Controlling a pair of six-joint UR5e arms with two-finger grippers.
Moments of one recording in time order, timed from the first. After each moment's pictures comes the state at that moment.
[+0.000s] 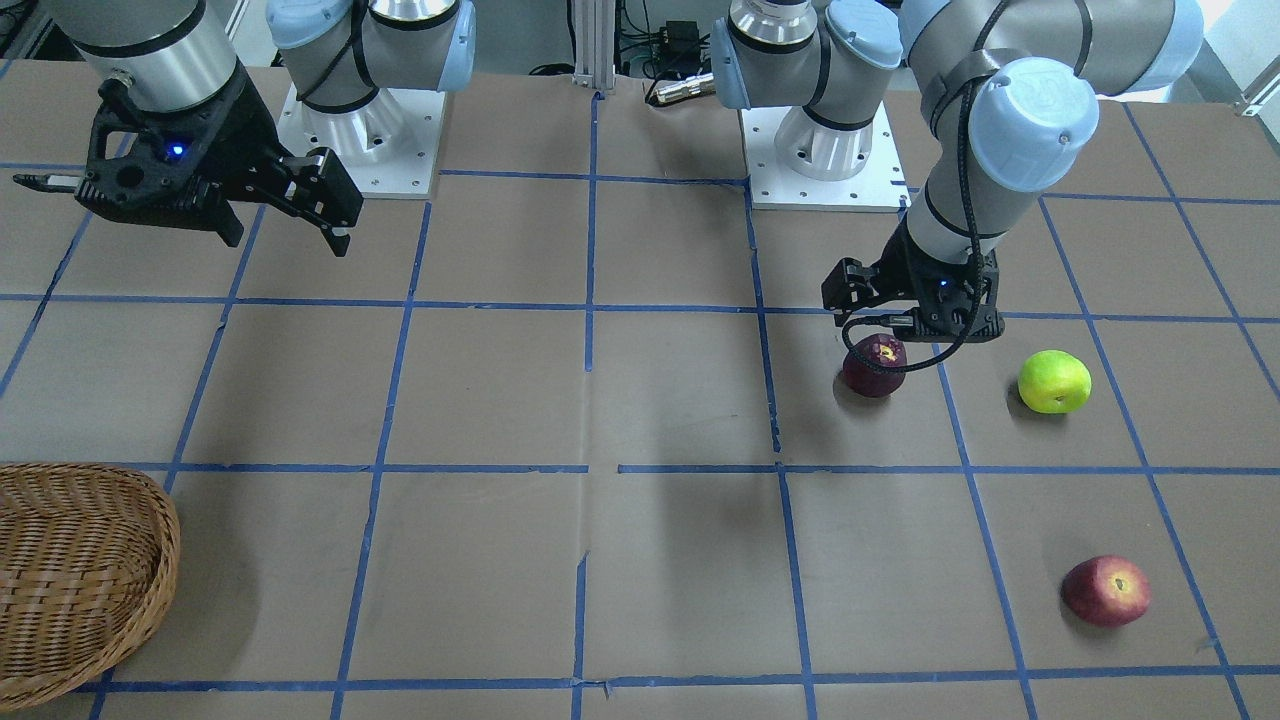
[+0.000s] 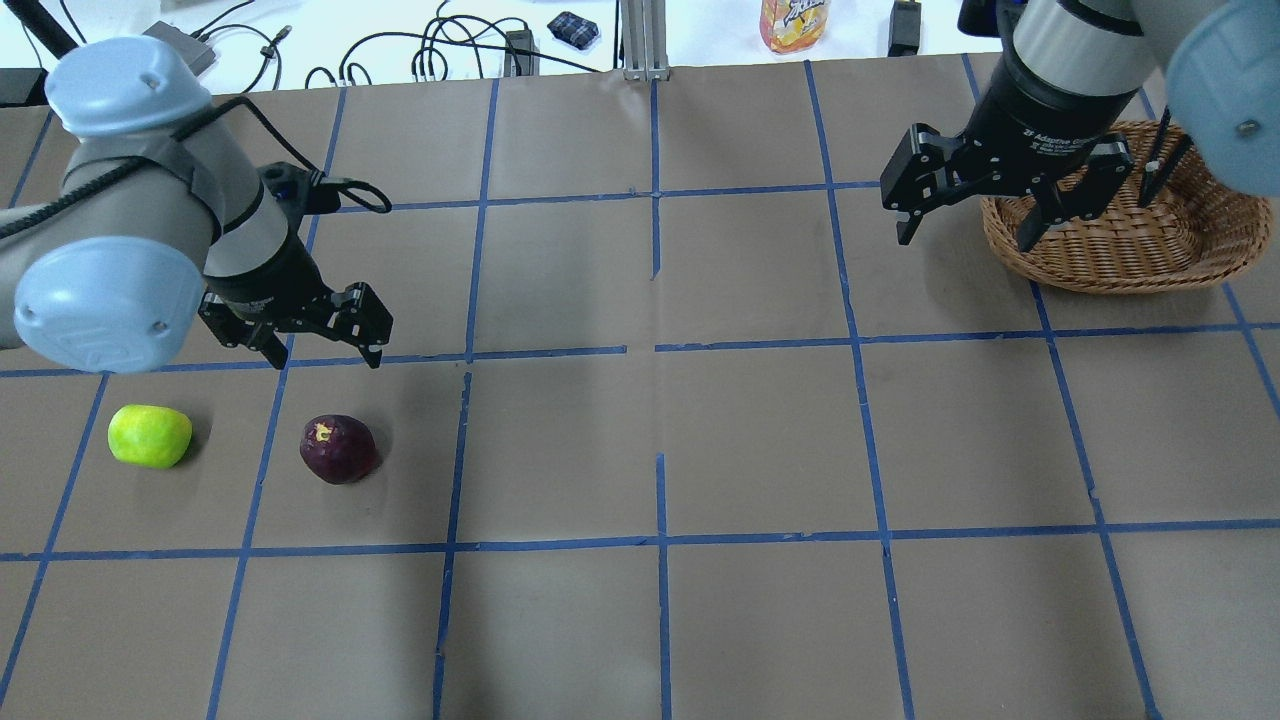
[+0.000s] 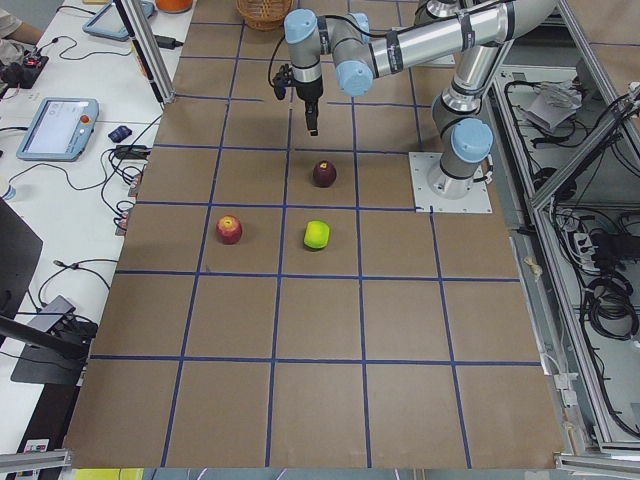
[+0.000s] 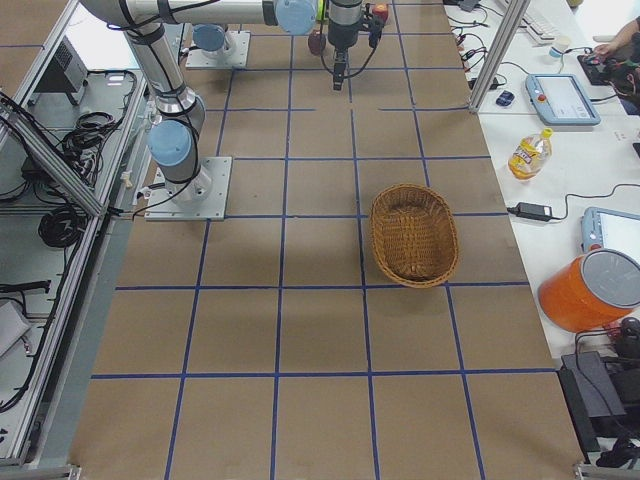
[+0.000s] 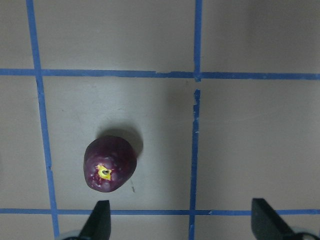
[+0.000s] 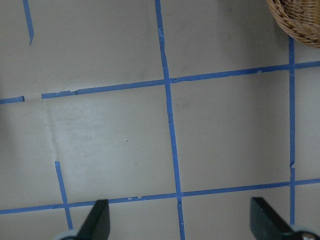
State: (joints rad) left arm -1.43 -1.60 -1.92 -1.31 1.64 0.16; right arm 1.54 -1.59 1.58 -1.53 -1.54 0.07
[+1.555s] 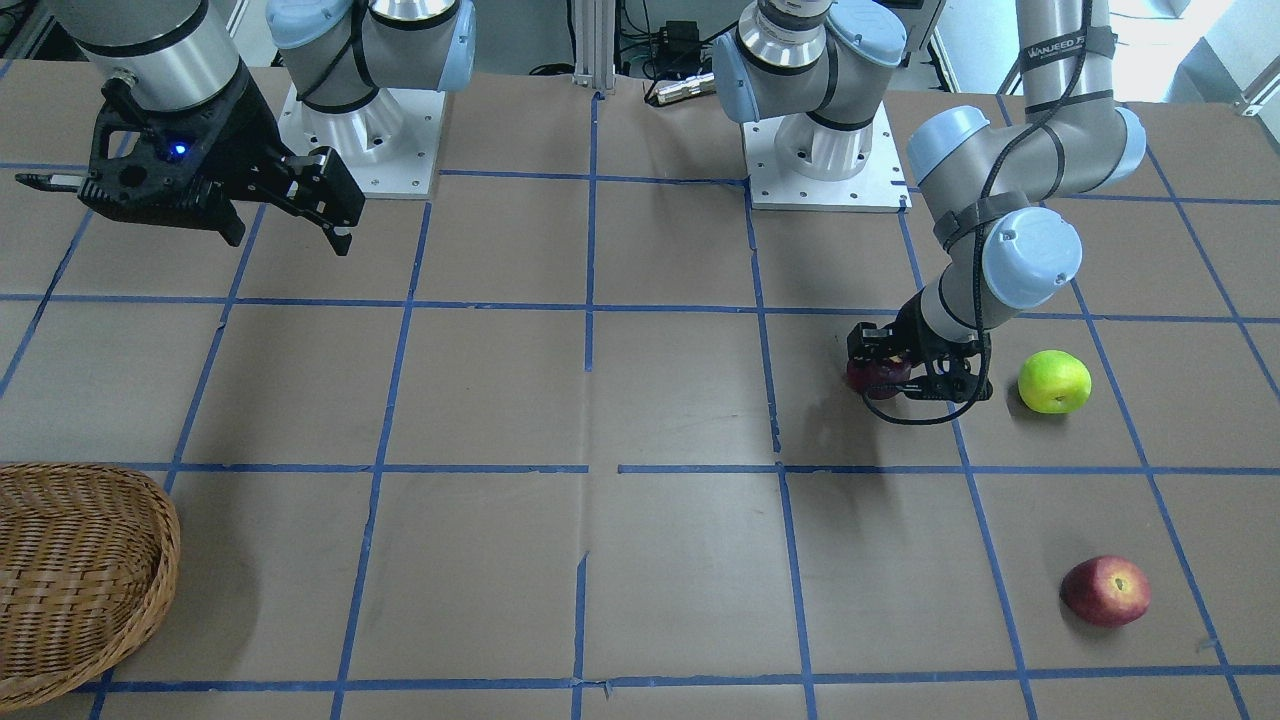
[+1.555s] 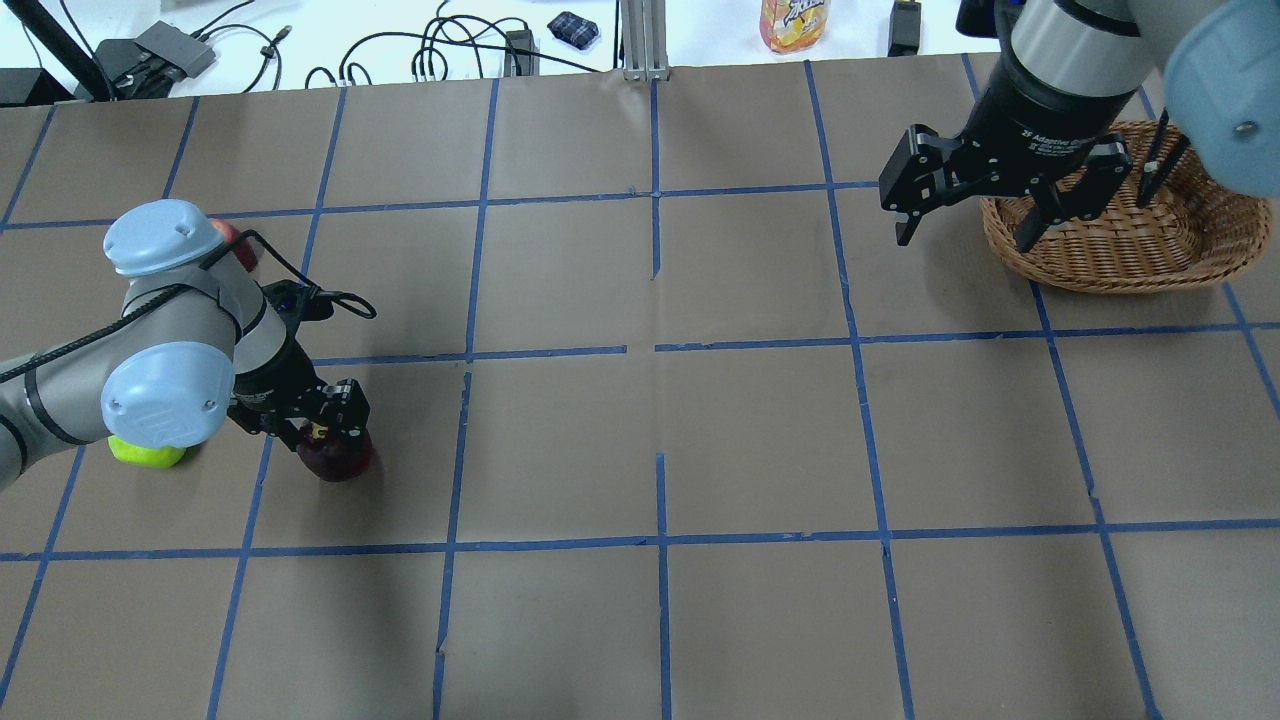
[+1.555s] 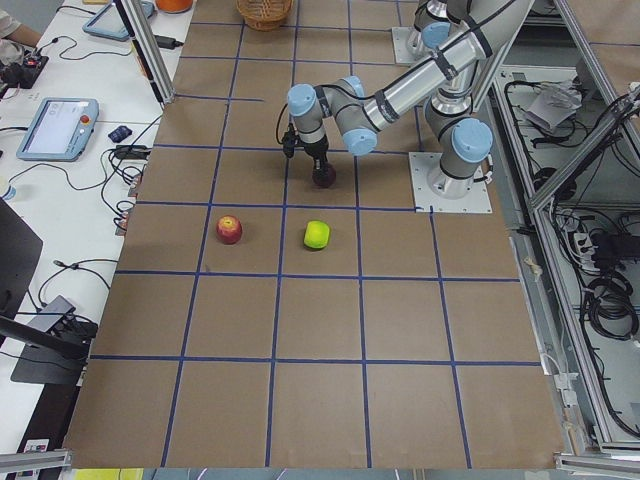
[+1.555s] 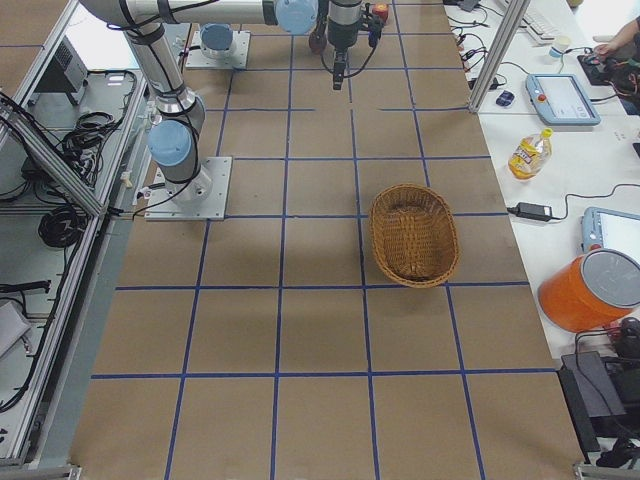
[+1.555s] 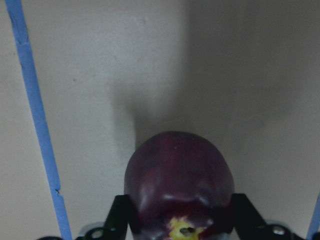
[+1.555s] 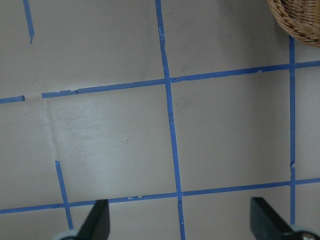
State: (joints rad) left arm -1.29 -1.73 -2.10 -1.09 1.62 0.26; right arm 1.54 -1.59 1.58 -1.53 -1.54 0.08
